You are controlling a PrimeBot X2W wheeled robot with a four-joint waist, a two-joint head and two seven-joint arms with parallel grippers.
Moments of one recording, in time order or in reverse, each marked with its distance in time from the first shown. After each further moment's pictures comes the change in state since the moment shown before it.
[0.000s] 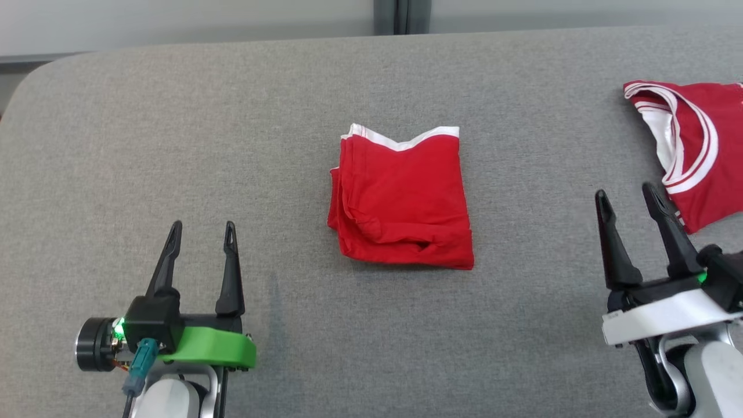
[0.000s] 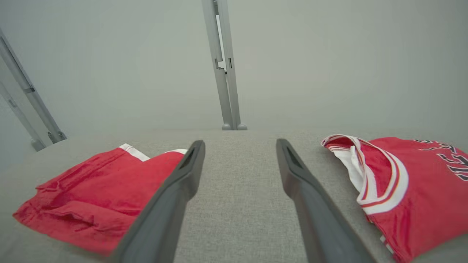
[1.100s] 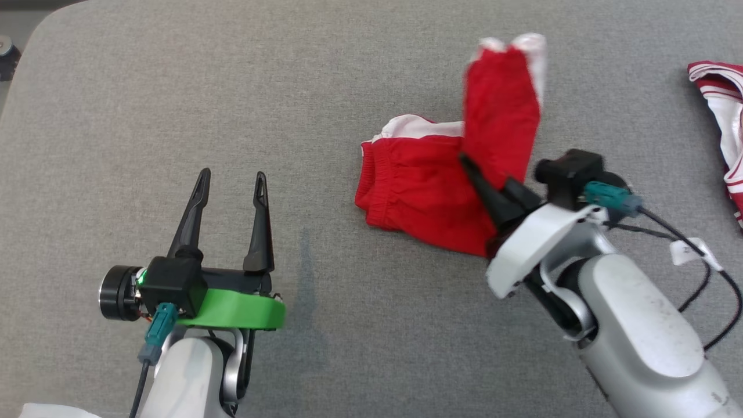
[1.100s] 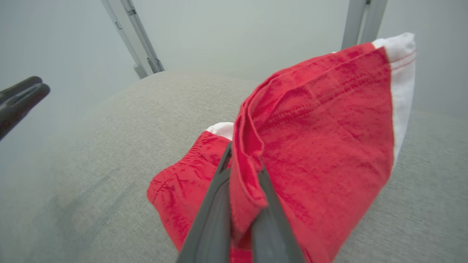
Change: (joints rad) left arm -0.099 -0.049 -0.043 -0.042 0.003 -0.031 0.000; right arm -0.344 -0.002 0.339 0.105 0.063 0.000 0.330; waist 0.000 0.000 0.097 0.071
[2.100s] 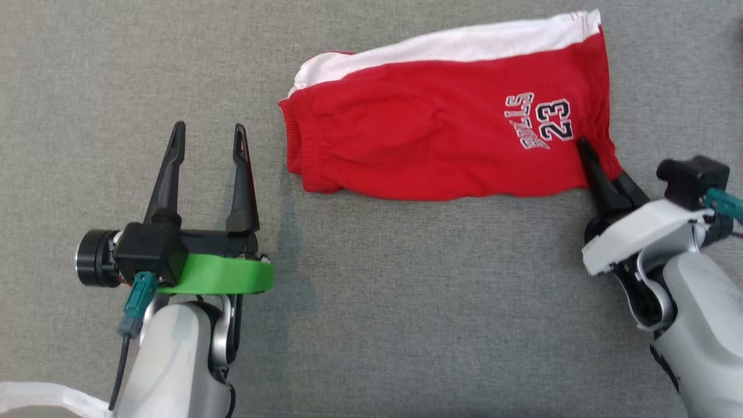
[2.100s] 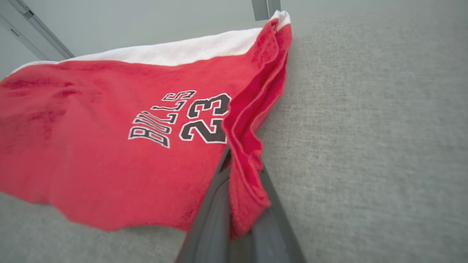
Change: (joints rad) left arm -0.103 0.000 0.027 -0.011 0.001 0.018 0.000; right arm -0.008 -0.115 -0.109 0.282 0.157 0.001 -0.250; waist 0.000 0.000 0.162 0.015
